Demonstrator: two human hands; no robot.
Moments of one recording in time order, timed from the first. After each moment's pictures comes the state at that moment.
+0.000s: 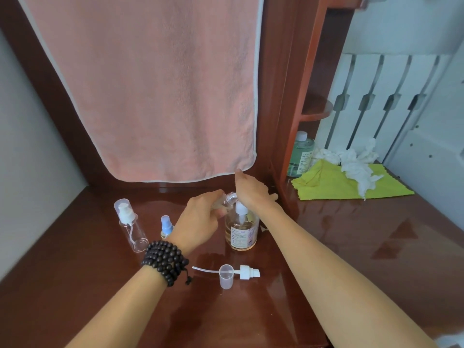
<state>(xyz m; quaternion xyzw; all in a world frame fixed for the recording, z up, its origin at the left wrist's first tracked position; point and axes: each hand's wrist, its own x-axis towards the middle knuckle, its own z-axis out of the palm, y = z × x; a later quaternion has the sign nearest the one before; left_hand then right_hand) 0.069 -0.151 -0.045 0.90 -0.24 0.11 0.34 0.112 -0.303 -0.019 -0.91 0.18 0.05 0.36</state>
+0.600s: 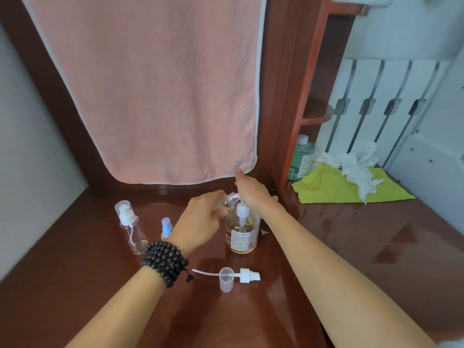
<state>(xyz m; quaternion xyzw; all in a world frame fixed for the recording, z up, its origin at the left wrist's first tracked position) 0.070 -0.150 -0.039 0.90 -0.24 0.09 0.36 0.122 -0.307 -0.023 -0.90 0.18 0.07 0.39</state>
